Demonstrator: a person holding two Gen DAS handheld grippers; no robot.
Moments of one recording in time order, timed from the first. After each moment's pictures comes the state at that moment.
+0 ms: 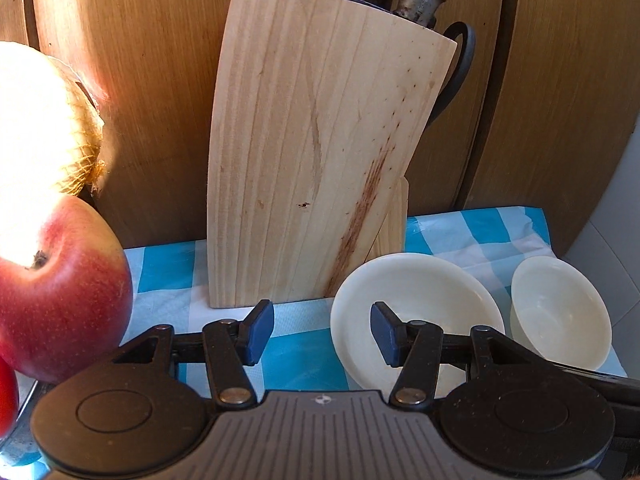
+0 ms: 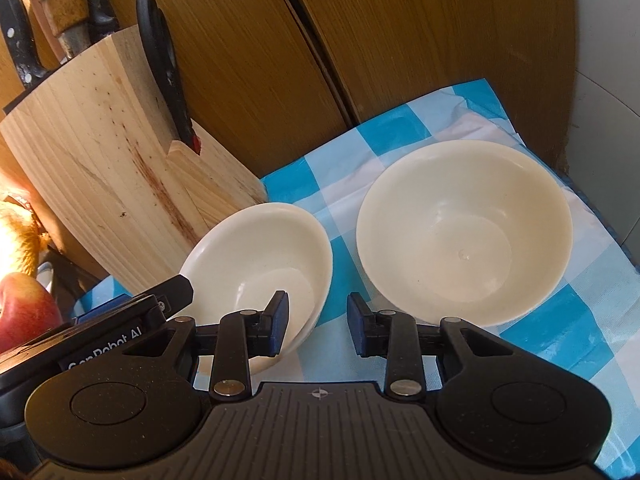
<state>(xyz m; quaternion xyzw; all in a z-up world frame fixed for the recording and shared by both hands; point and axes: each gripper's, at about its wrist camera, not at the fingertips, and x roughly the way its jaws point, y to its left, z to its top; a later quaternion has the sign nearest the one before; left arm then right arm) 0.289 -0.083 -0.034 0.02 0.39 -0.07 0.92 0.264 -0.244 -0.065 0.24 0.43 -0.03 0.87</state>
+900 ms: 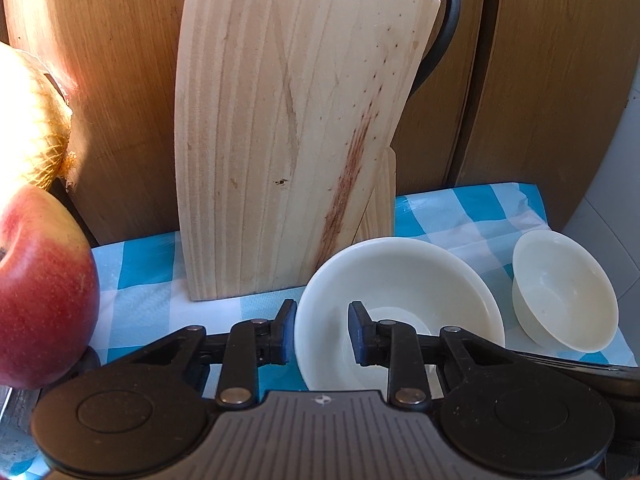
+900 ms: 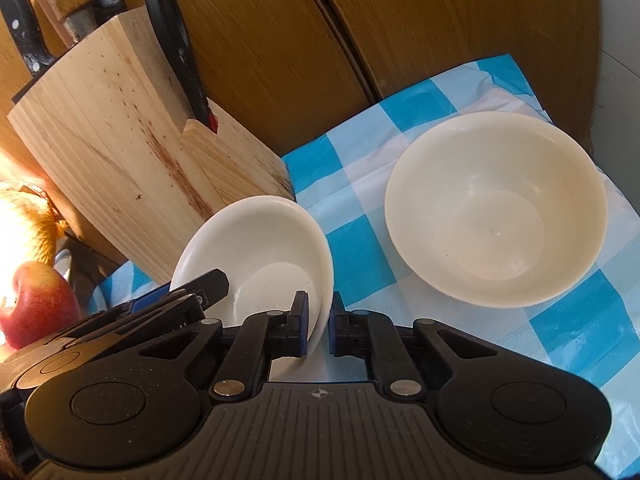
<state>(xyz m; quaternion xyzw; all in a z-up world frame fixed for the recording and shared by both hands) 0.290 -0.086 -0.044 0.04 0.40 -0.10 0.91 0.272 -0.241 -0.065 0.26 0.44 0.01 0.86</state>
